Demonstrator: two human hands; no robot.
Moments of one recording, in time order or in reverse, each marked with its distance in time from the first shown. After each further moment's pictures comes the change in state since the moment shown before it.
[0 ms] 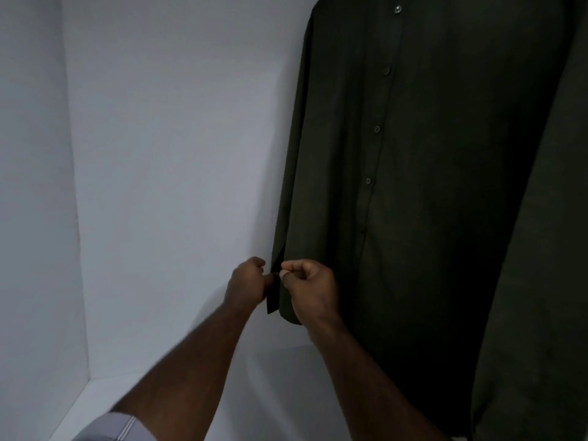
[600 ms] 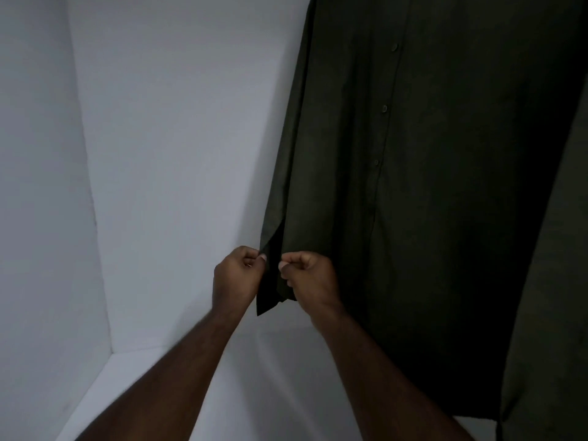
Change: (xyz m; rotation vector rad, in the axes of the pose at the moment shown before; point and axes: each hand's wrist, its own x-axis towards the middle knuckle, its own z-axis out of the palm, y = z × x) left_hand -0.061 0.002 -0.031 -0.202 0.310 0.043; right_hand -0.007 0.006 0.002 0.040 -0.121 0.086
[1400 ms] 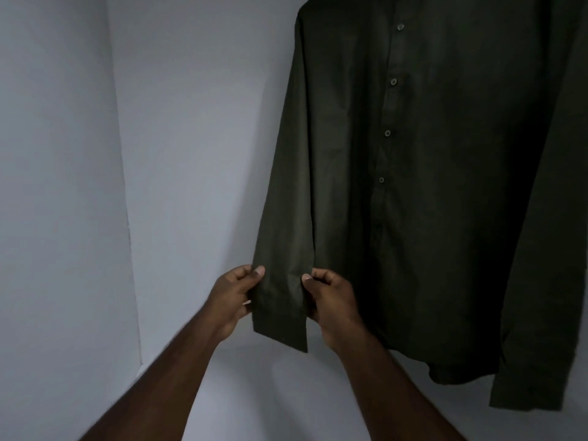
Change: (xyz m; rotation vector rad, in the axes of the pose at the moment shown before) left_hand -0.012 0.012 -0.080 -0.656 -0.445 -0.449; right_hand -0.043 -0.017 0.003 0.409 0.045 0.239
